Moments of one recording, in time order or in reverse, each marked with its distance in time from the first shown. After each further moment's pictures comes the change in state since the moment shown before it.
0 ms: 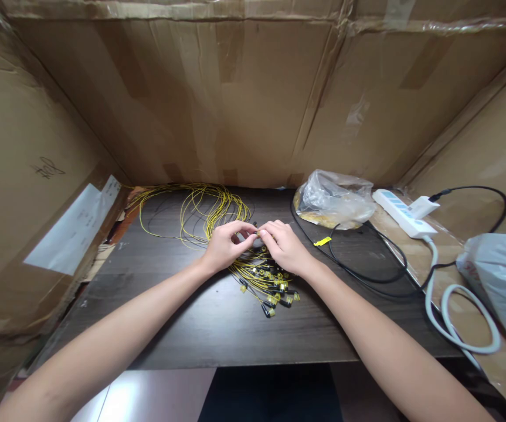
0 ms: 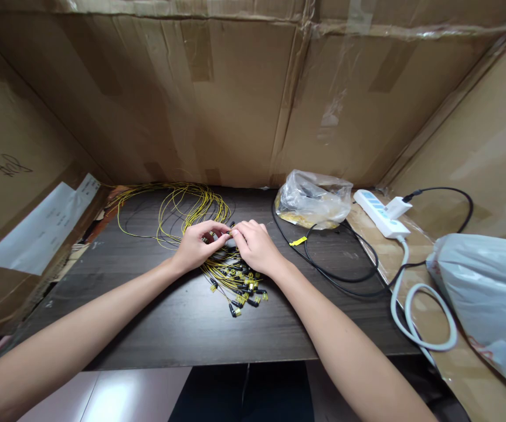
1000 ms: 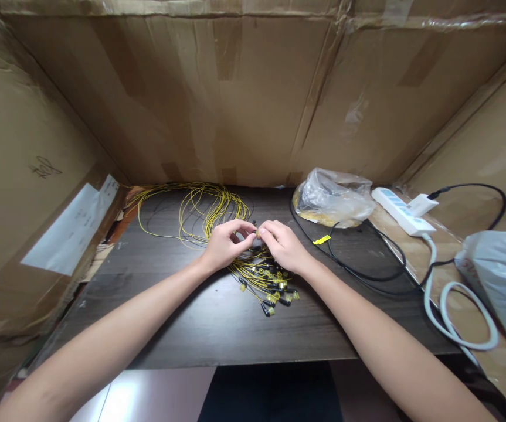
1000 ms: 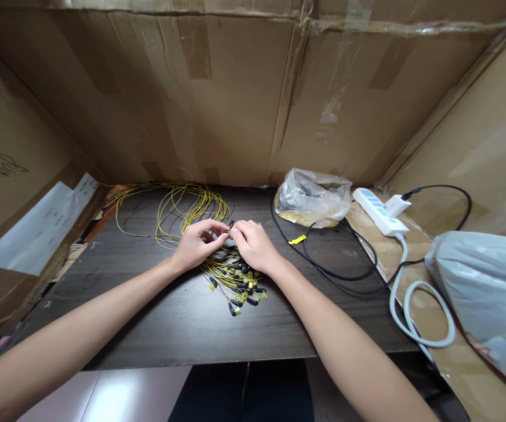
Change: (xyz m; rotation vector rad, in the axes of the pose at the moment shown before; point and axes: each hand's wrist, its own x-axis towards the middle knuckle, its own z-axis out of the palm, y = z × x) left_hand -0.001 0.001 0.001 -0.041 0.001 -0.029; right_hand 0.001 -0.003 0.001 0.172 0.051 0.046
